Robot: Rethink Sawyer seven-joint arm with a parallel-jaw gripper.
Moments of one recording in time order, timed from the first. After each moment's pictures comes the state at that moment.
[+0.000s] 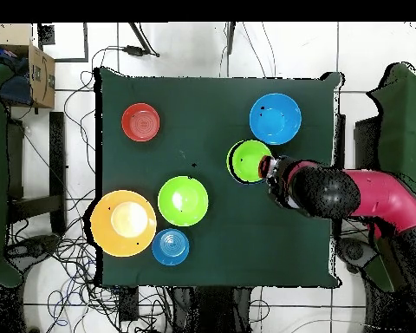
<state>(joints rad) -1.12 -0.73 0.88 1.81 -0.51 0.67 1.92</state>
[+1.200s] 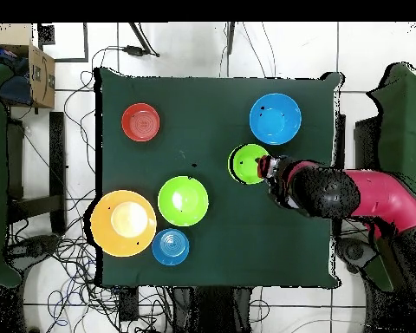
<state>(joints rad) -1.12 -0.73 0.88 1.81 -0.51 0.66 1.92</state>
